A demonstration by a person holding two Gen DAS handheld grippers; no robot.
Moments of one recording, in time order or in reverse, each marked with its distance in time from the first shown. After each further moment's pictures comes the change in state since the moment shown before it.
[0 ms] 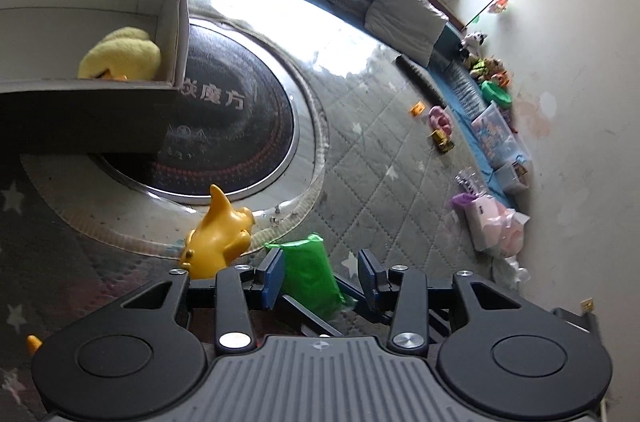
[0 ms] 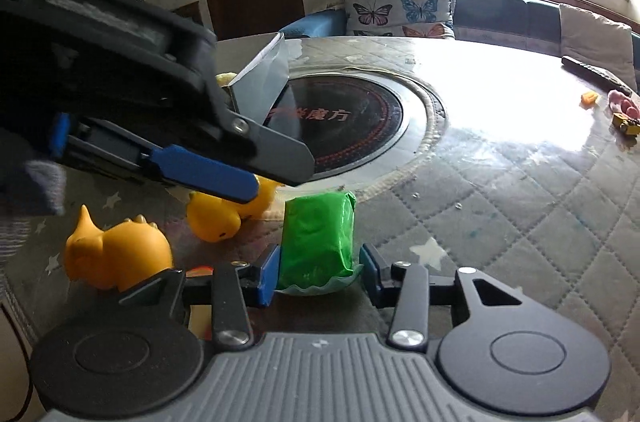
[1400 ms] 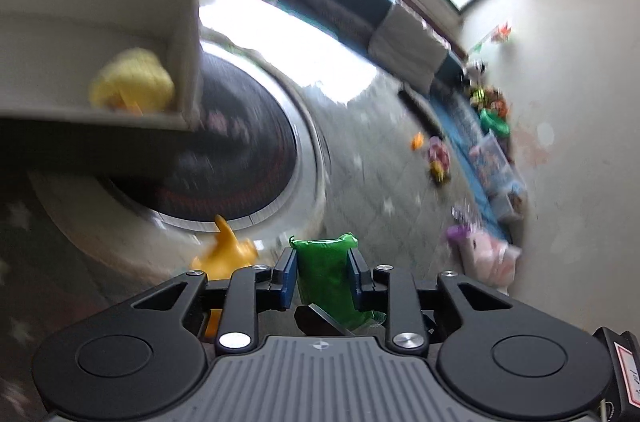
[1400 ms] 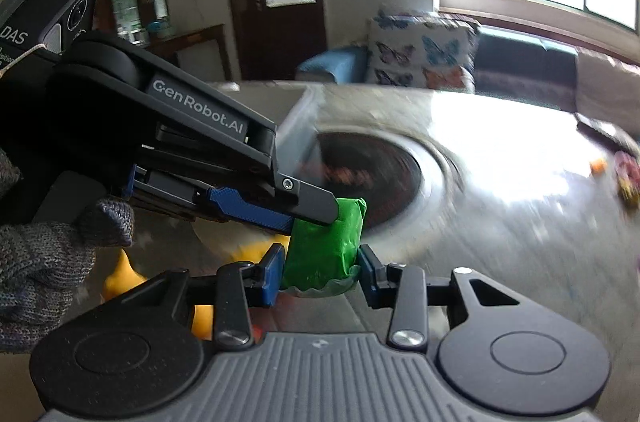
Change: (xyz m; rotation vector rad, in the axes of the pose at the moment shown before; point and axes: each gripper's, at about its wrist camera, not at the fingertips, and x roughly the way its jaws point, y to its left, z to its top) left arm -0.033 0.011 0.021 -0.051 -0.123 -0.018; right arm -0.025 0.027 0.044 -0.104 -0.106 0.039
